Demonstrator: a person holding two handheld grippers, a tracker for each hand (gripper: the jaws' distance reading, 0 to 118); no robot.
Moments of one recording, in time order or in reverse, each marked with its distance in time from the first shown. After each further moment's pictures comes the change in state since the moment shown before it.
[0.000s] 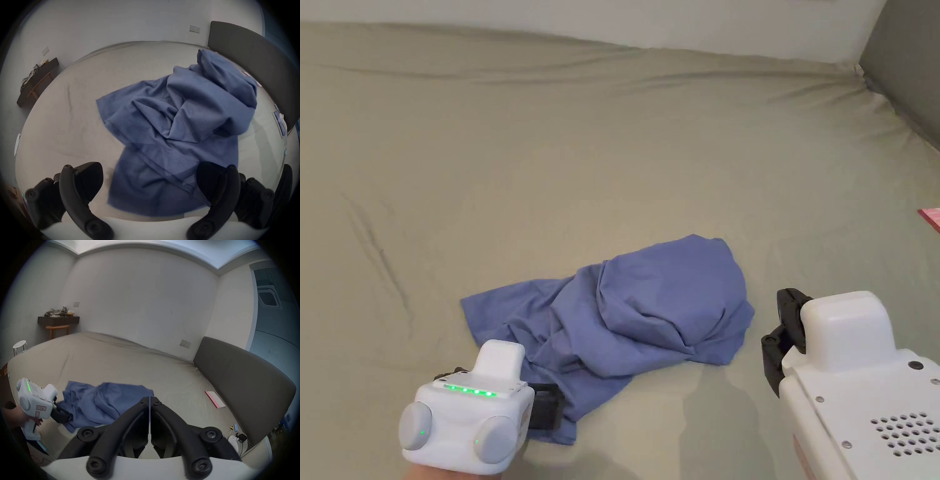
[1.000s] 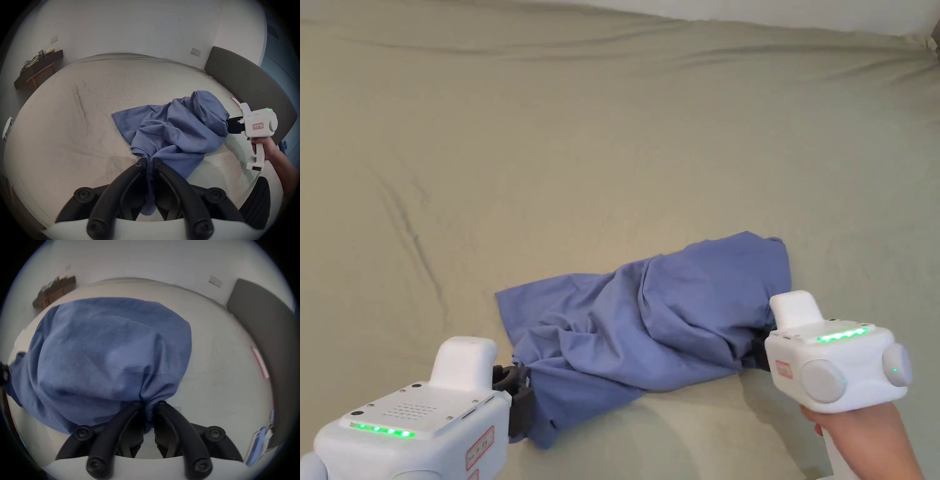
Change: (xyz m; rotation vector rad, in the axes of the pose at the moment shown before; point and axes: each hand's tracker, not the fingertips) left arm -0.055 -0.001 0.082 0.137 -0.154 0.147; right arm -0.021 -0.079 -0.228 -0.493 0.229 0.039
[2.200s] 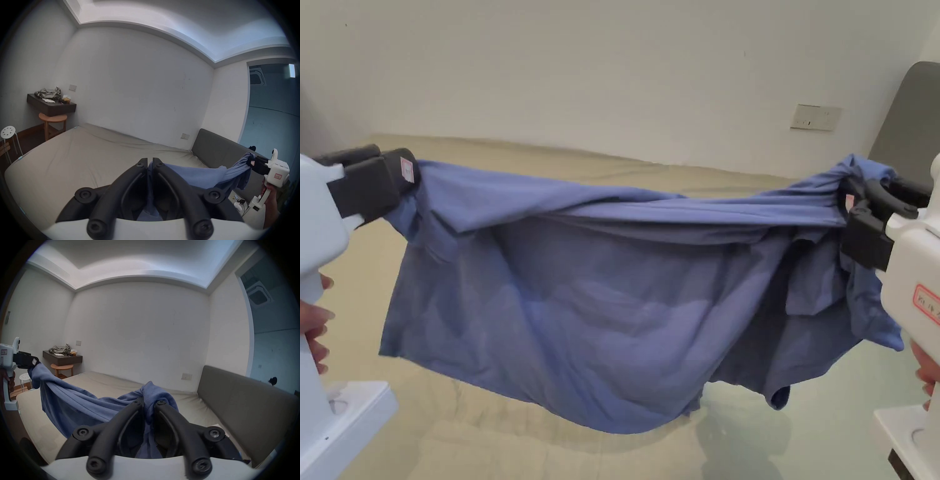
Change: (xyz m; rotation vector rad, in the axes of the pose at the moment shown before) left arm -0.034 0.167 0.260 0.716 -0.085 0.114; right arm 0.019 0.078 0.385 0.879 -0.159 -0.085
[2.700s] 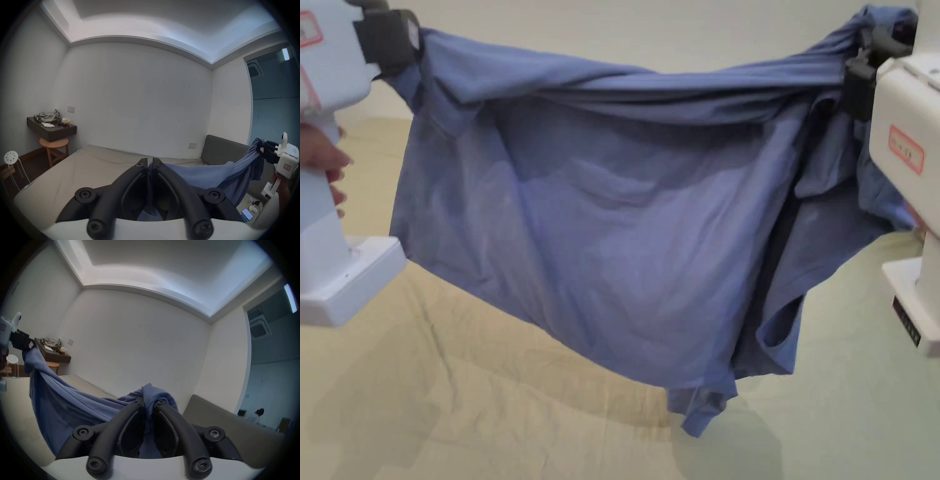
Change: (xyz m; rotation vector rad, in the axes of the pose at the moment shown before) left arm 0.020 0.075 -0.078 0.094 0.038 -0.141; right arm -0.016 0.076 -0.088 0.146 -0.126 0.221
